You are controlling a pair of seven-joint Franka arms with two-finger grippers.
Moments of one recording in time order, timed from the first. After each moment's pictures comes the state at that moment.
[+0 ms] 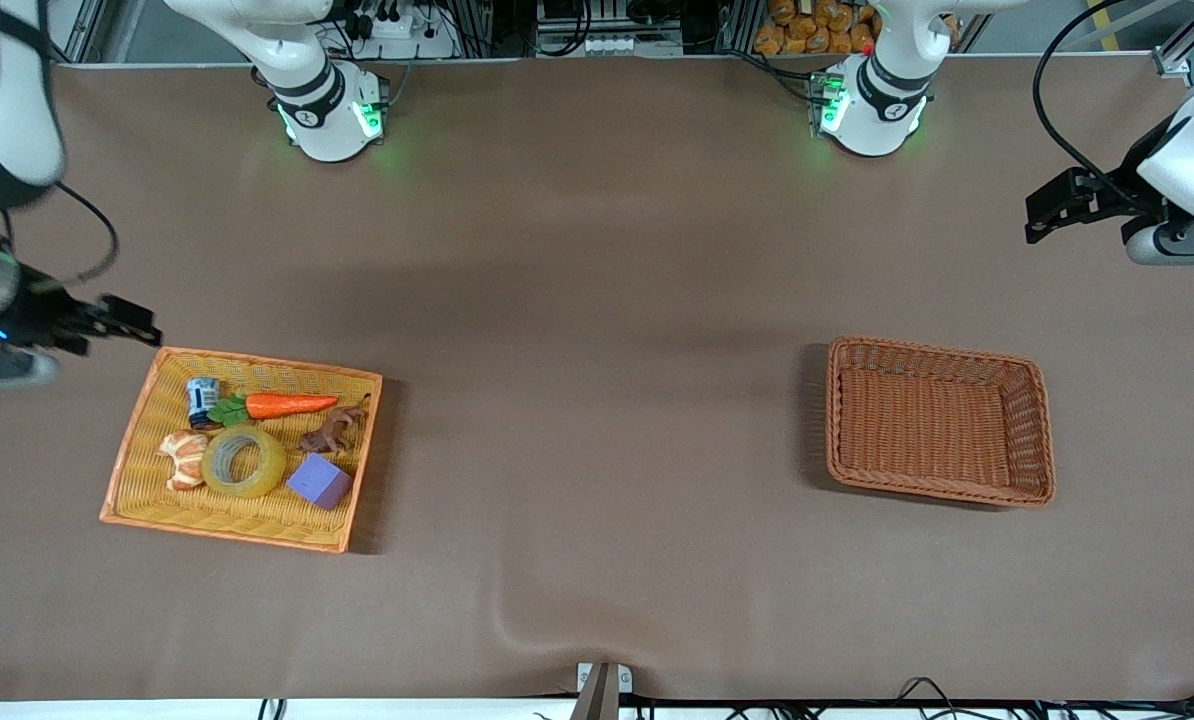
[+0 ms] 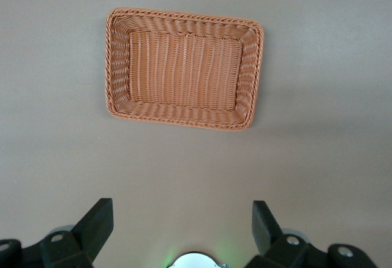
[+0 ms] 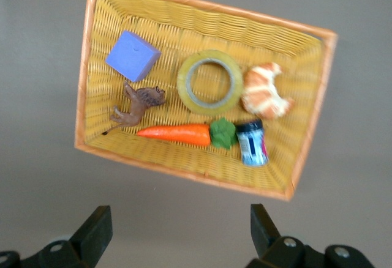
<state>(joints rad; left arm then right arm) -0.04 0.01 -0.07 -1.49 0.03 1.43 -0.07 -0.06 0.17 -0.04 -1.75 0.06 1.86 -0.26</state>
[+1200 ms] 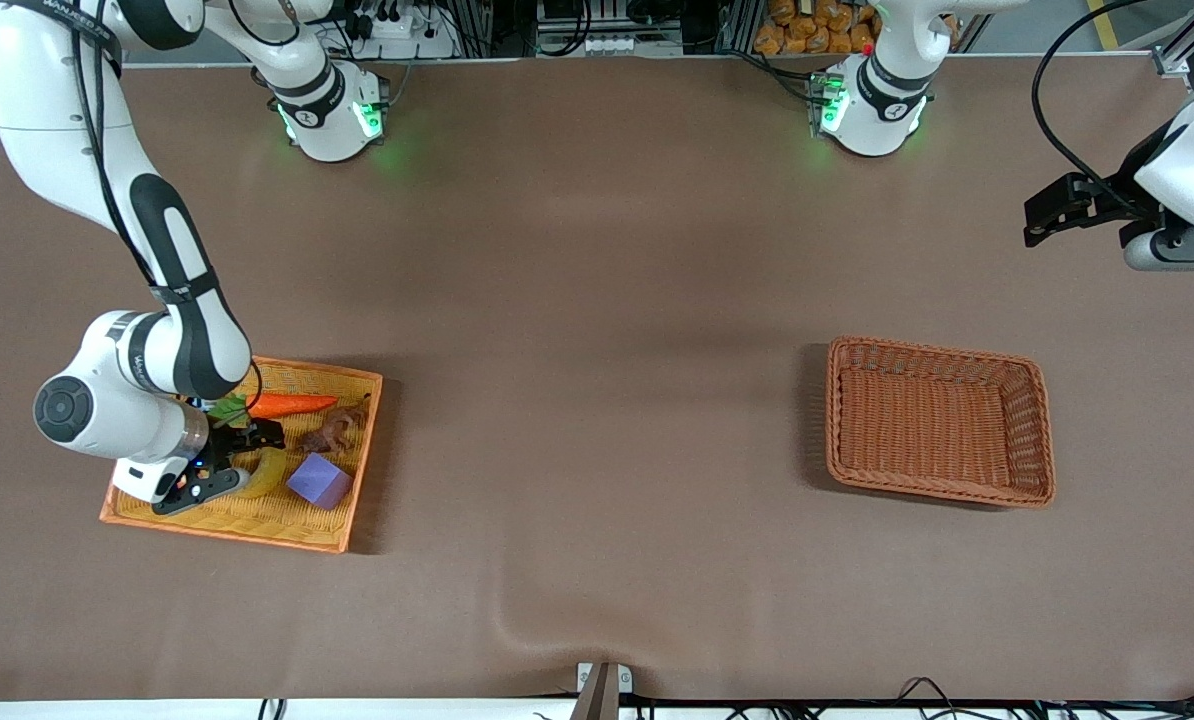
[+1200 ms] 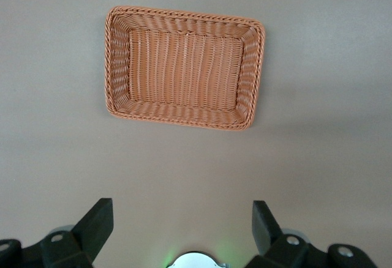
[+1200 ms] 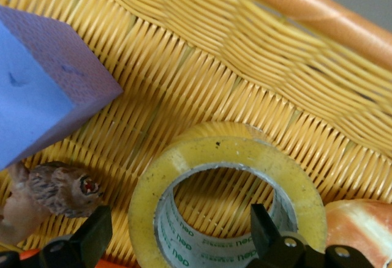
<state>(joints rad) -0.03 0.02 -0.07 -1.49 0.03 1.43 -0.07 -0.02 0.65 -0.04 -1.71 0.10 2.30 -0.50</state>
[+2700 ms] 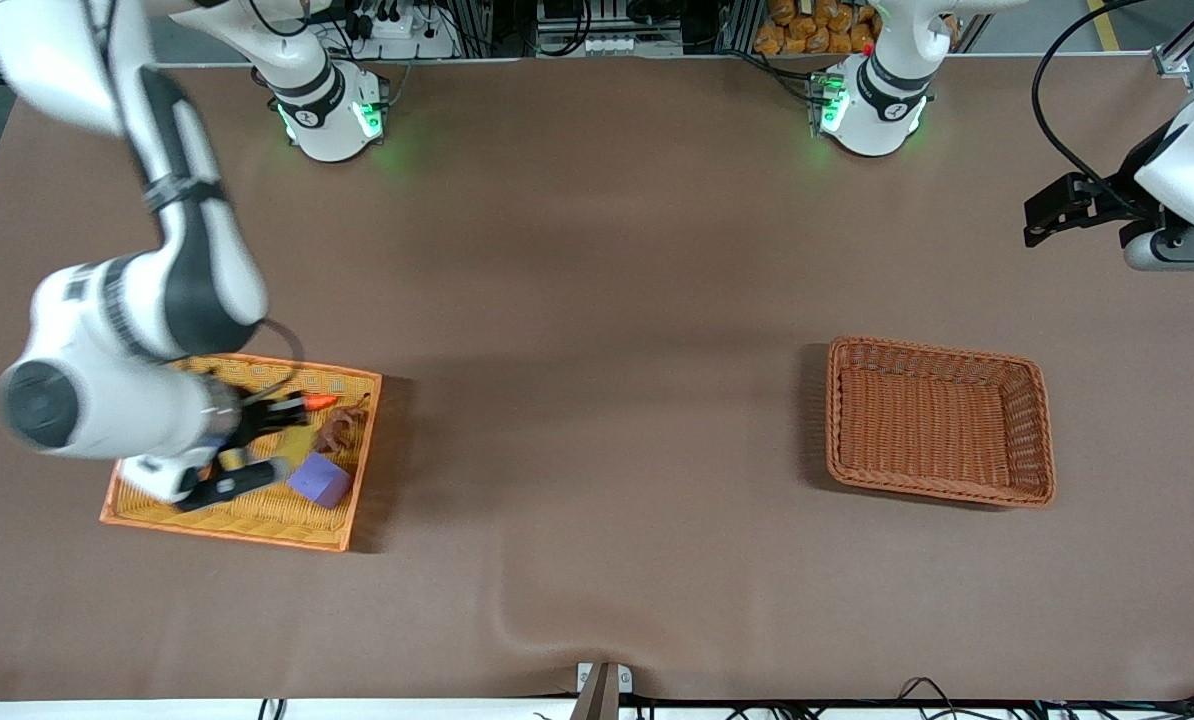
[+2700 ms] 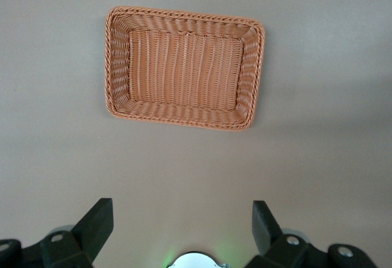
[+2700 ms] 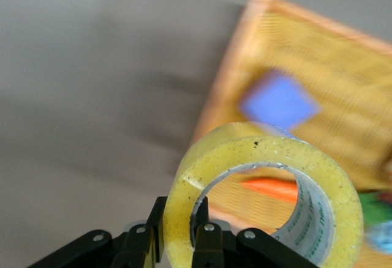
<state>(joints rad) -0.03 0.02 -0.07 -1.49 0.03 1.43 -0.07 0.27 0.54 -0.02 -1.33 0.14 1.69 -0.01</state>
